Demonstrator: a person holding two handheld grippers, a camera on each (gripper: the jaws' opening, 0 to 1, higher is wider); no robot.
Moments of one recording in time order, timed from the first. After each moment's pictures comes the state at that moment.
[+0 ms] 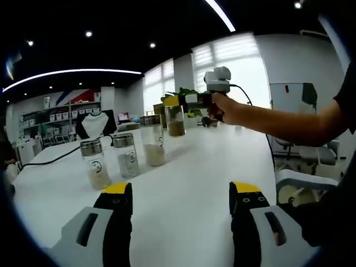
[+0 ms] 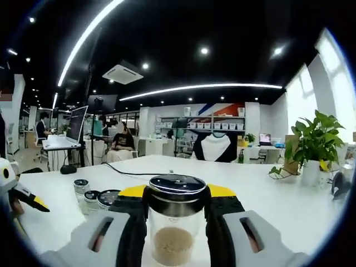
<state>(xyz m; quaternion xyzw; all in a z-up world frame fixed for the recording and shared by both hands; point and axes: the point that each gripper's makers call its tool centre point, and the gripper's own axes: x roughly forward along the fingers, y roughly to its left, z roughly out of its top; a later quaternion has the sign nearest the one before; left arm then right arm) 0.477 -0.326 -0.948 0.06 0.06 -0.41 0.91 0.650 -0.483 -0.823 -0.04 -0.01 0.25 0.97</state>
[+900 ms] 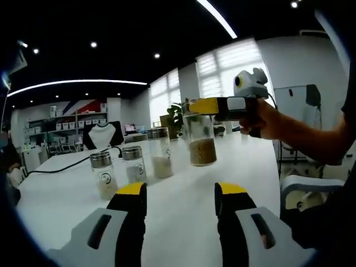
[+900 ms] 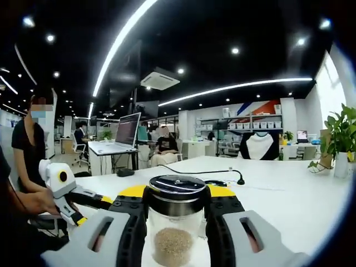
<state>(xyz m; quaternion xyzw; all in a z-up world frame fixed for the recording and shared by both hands) 0.478 -0.320 -0.925 0.05 -0.01 -0.39 0.92 0.524 -0.393 -0.834 0.00 -0.01 0.43 0.90</state>
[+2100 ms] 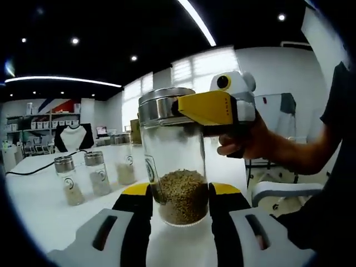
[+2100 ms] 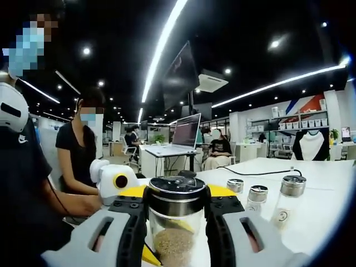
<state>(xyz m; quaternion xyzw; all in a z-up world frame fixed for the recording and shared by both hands) 0.442 -0.362 -0.920 0.02 -0.01 -0.50 0.87 0.442 -0.327 -0.843 0.01 -0.02 0.60 0.80</state>
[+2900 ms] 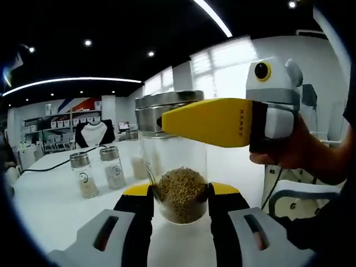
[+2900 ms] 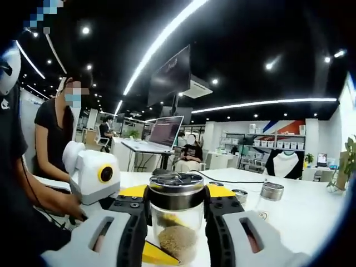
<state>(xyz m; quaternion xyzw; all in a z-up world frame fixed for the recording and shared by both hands) 0.454 -0.360 -0.927 0.04 0.01 -0.40 0.91 0.439 -0.324 -0.854 -0.08 -0.07 0.48 0.87</state>
